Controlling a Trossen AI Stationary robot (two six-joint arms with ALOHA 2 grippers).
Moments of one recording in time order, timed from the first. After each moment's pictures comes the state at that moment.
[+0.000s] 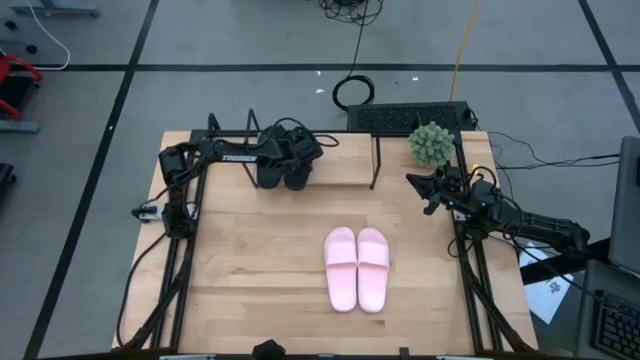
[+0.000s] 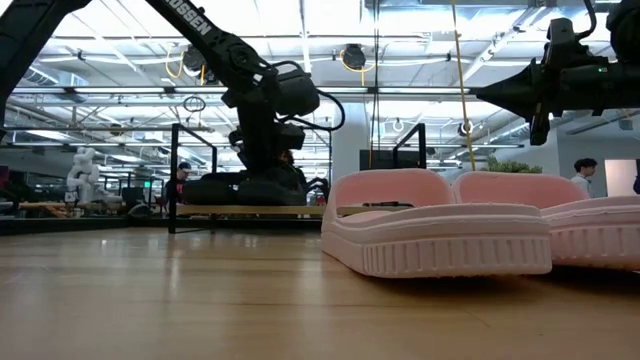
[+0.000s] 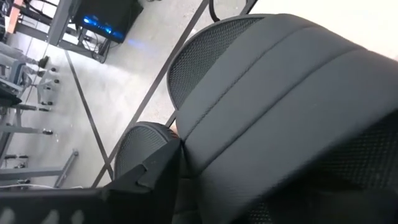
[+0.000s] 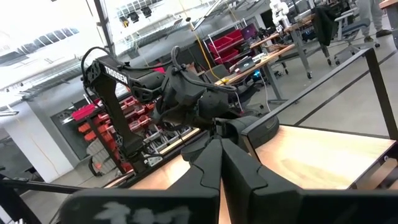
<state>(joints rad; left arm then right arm) 0.41 1.93 1.29 -0.47 -0.72 -0.01 -0.28 0.08 0.02 0.19 0.16 0.47</state>
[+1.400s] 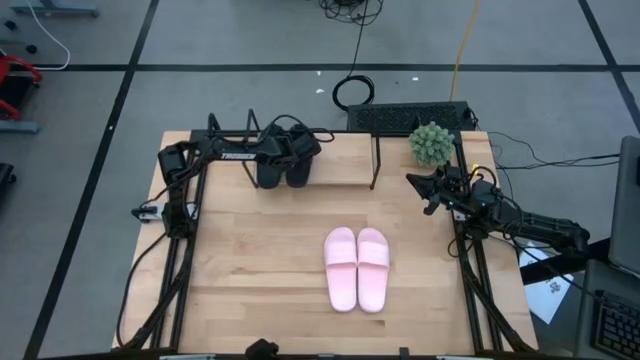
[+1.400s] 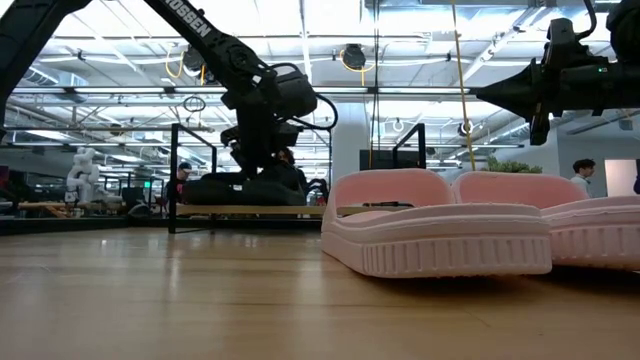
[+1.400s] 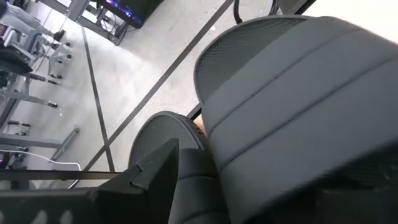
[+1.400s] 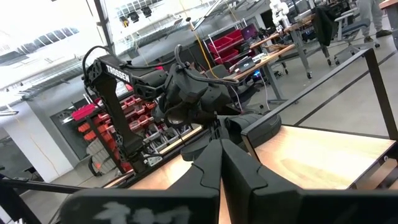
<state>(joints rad) 0.43 1.92 1.29 -0.48 -0.78 -0.15 -0.28 0.08 0.02 0.19 0.16 0.47</state>
